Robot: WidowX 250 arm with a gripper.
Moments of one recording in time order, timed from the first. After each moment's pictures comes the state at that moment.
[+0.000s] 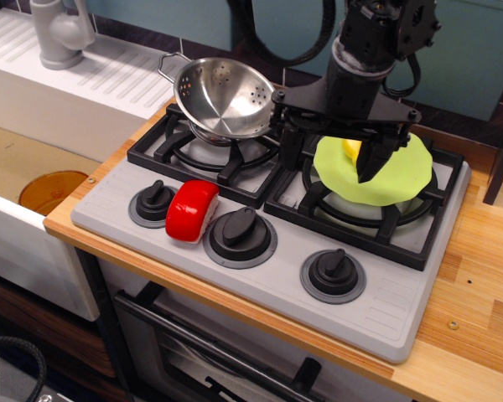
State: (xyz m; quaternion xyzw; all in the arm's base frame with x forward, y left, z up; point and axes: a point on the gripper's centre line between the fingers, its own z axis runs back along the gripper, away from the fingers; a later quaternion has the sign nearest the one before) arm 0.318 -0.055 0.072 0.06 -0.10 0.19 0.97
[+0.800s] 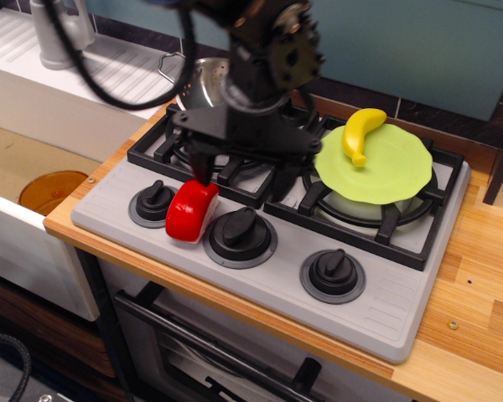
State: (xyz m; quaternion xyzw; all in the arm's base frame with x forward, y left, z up) arm 0.277 0.005 0.060 0.08 -0.14 0.16 0.97
